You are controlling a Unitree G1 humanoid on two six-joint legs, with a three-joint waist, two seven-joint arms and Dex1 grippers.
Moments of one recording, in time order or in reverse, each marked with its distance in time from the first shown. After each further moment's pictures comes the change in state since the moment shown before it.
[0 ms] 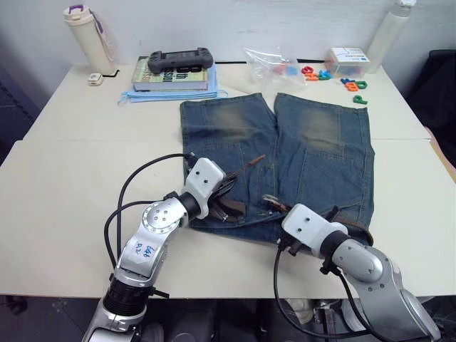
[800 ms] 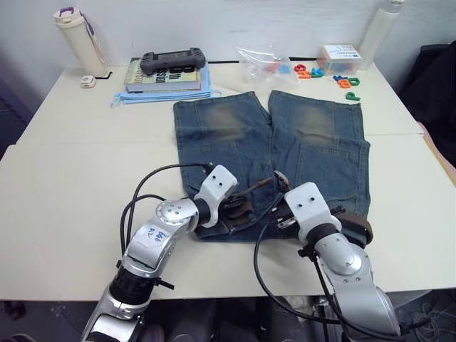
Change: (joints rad) left arm -0.092 -0.004 -0.091 0.034 -0.055 0.277 -0.035; right arm -0.046 0.275 0.046 -0.009 -0.058 0.178 -0.229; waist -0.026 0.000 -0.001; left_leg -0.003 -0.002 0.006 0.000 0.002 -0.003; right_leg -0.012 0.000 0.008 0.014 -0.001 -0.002
